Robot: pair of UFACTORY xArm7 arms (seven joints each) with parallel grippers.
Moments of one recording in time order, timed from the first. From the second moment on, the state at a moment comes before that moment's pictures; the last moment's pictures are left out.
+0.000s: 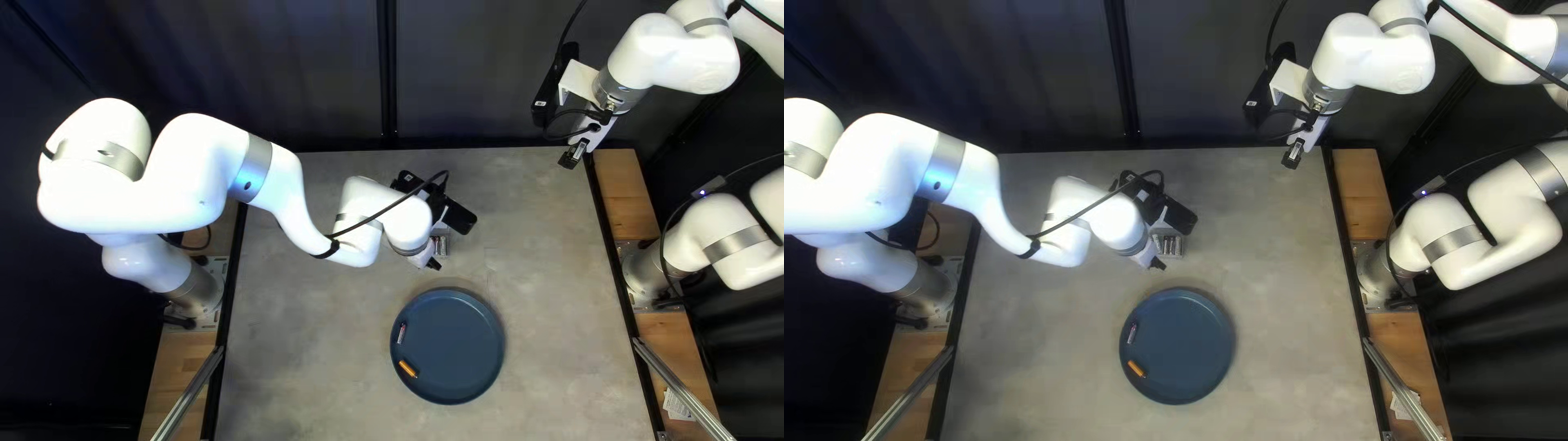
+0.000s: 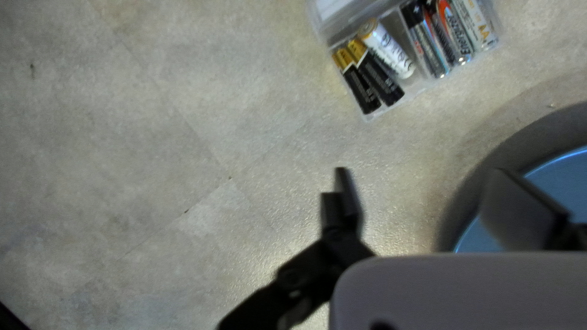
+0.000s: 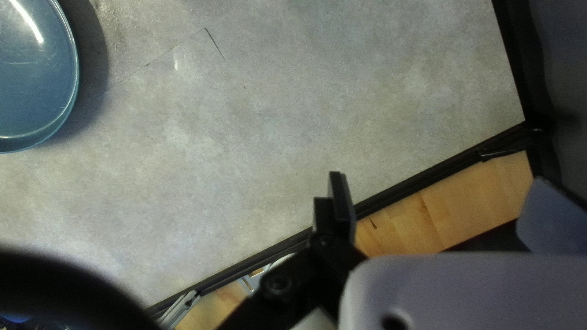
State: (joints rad) left arm 0.18 0.29 -0.13 1.12 0.26 0.84 -1.12; right arm 0.30 -0.87 -0.58 0.73 -0.55 1.49 0.43
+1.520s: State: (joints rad) left arm 0.12 0.35 -0.01 1.10 0.36 0.73 -1.64; right arm 0.30 -0.87 -0.58 0.73 -0.55 1.49 0.43
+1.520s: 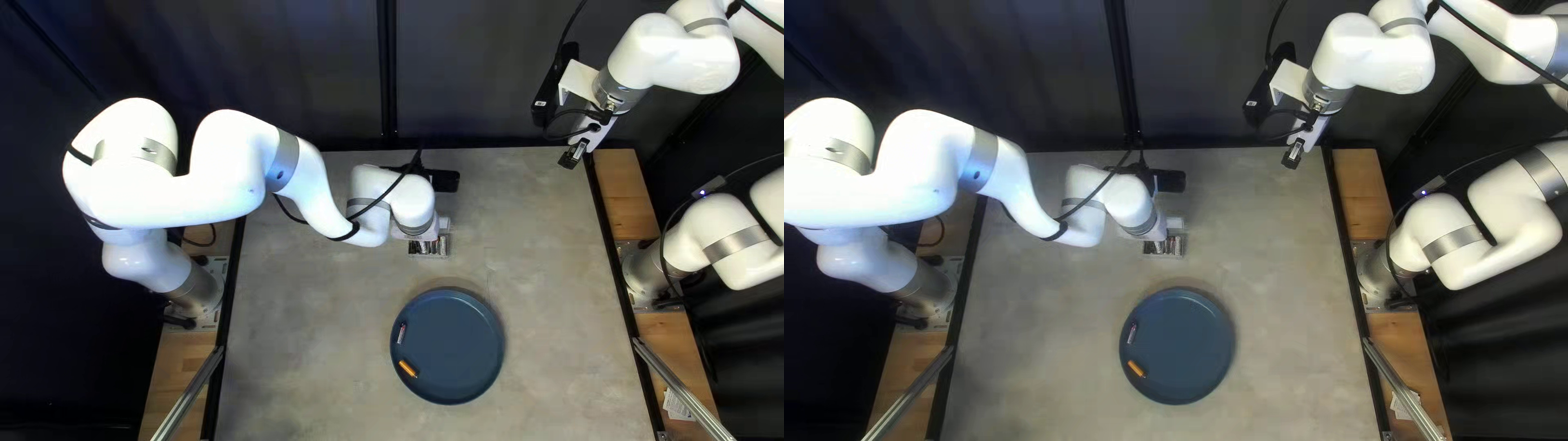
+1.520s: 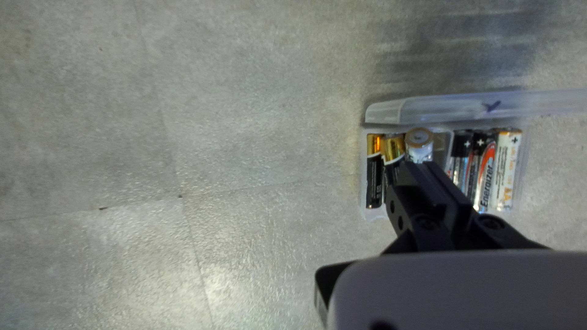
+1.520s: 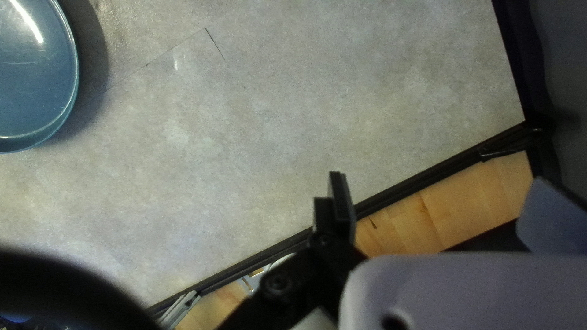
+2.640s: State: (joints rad) left arm 0.03 0.41 0.05 1.17 0.50 0.84 -1.83; right arm 0.30 -0.87 -0.58 0.73 -0.55 1.49 0.43
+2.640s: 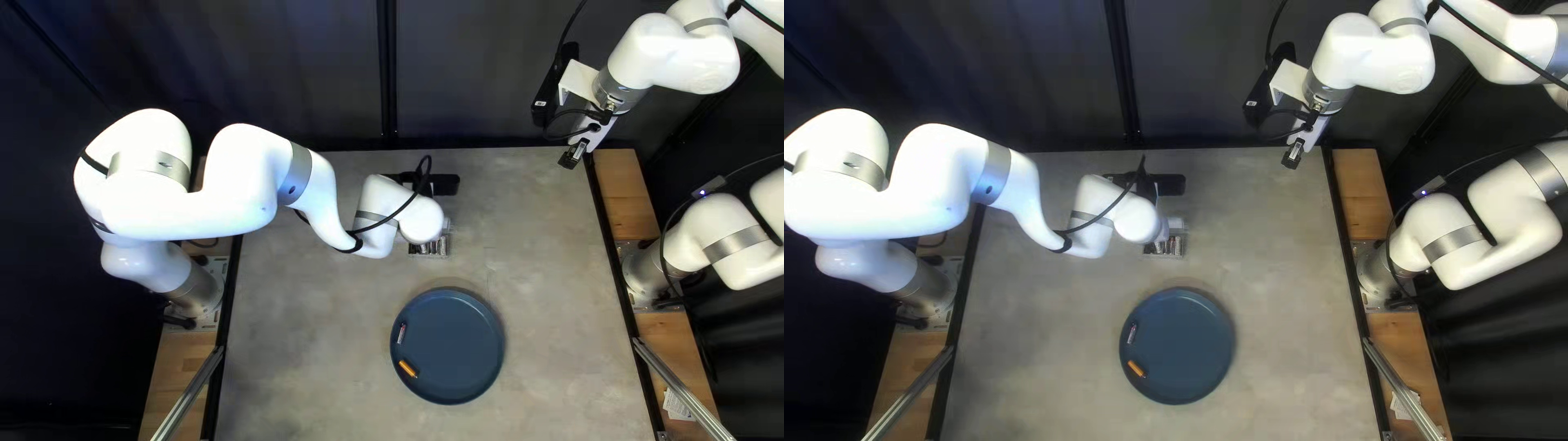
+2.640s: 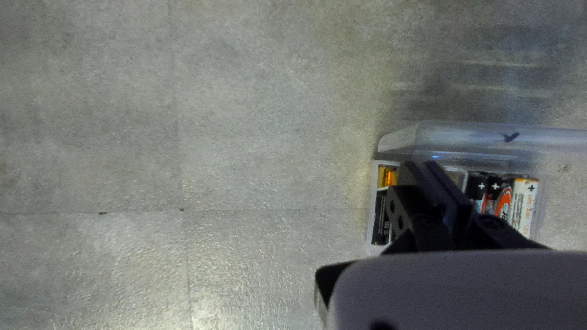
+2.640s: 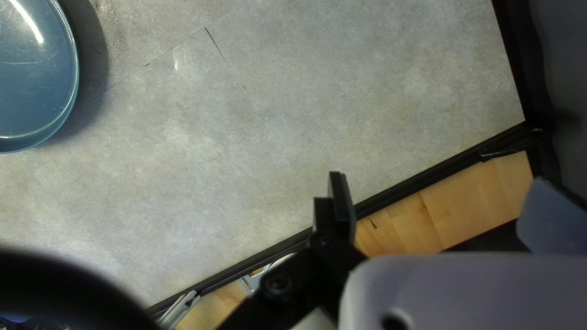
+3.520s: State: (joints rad) left arm 0.03 0.46 0.05 1.22 0.52 0.89 -1.81; right arm 0.30 -0.87 -0.58 0.73 -0.55 1.49 0.43
